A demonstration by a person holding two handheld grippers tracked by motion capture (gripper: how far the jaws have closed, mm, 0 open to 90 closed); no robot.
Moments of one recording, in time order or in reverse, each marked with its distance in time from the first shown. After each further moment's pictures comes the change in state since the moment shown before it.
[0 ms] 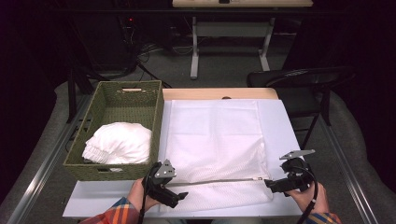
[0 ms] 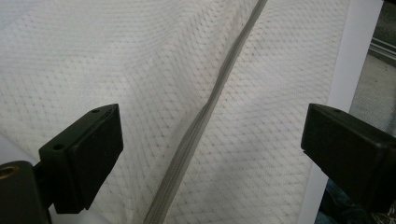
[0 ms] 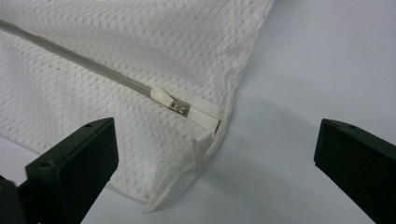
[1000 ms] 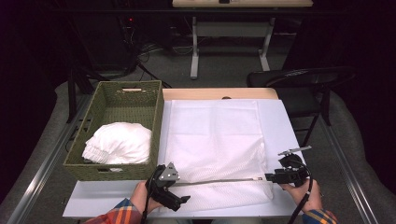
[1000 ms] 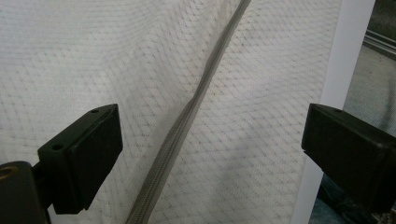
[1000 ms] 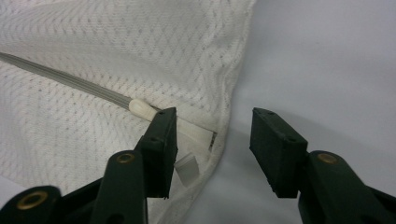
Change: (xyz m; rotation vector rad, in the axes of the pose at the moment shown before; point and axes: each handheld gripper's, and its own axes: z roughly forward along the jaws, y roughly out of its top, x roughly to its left) left arm -0.004 -0.003 0.009 0.026 -0.028 0.004; right arm -0.019 0.002 0.033 0.048 0.073 0.134
